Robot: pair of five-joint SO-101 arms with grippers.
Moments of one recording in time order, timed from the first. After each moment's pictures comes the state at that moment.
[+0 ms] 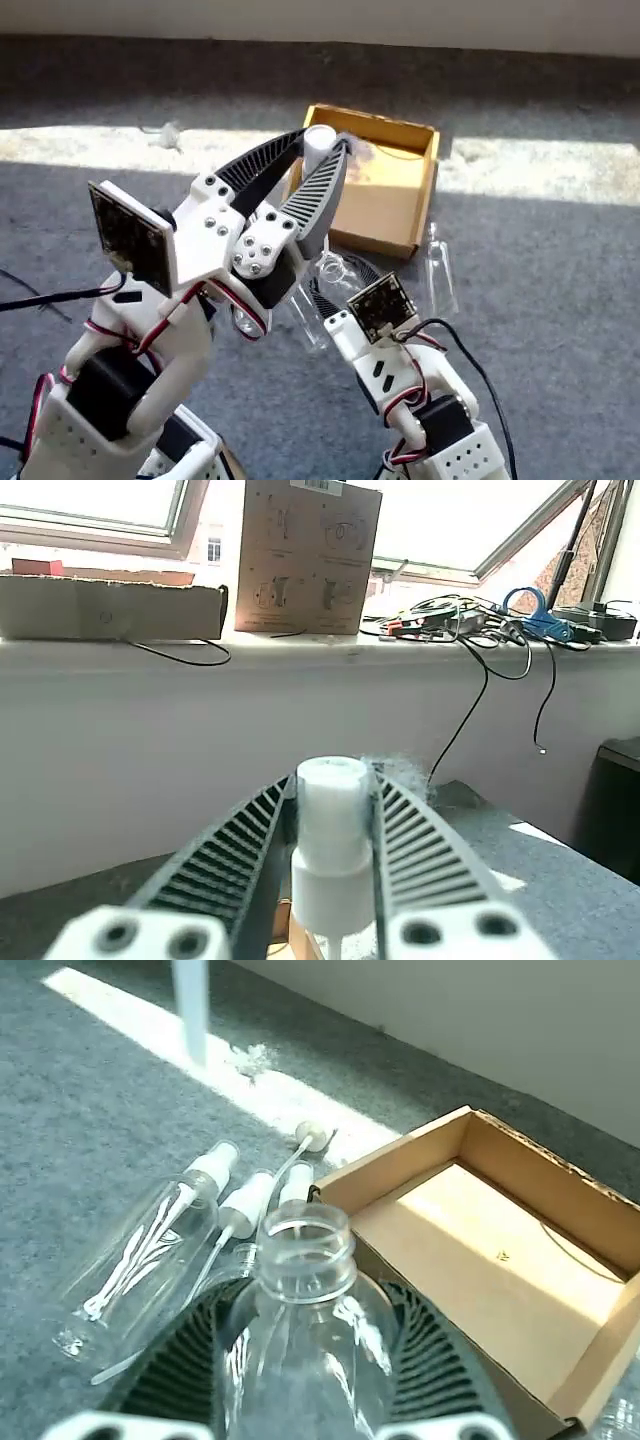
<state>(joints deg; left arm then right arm) 32.0 -63.7 30.9 33.2 11.9 -31.2 -104.4 95.3 34.0 13.1</state>
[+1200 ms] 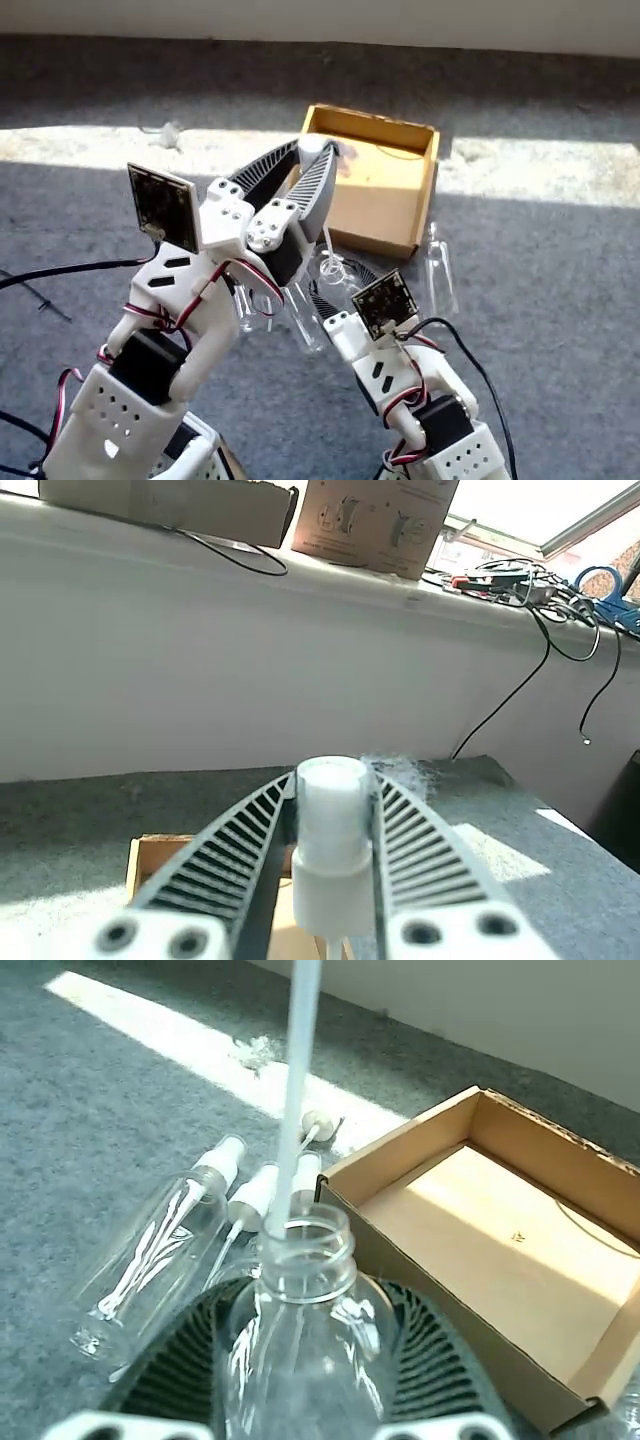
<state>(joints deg) 26.8 -63.7 46.7 23.2 20.8 -31.5 -104.4 95.3 35.4 9.5</state>
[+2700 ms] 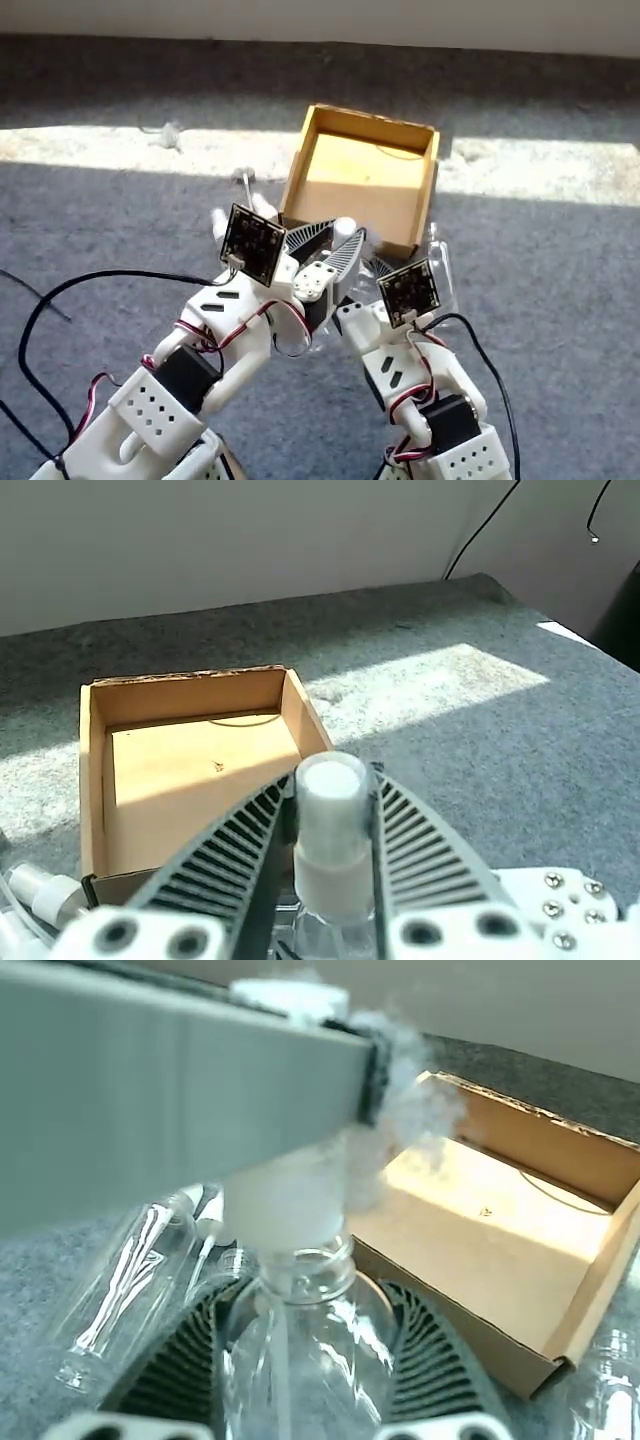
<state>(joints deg) 35.1 -64.5 66.8 22.0 17.5 -27.3 -104.4 91.7 37.9 3.3</state>
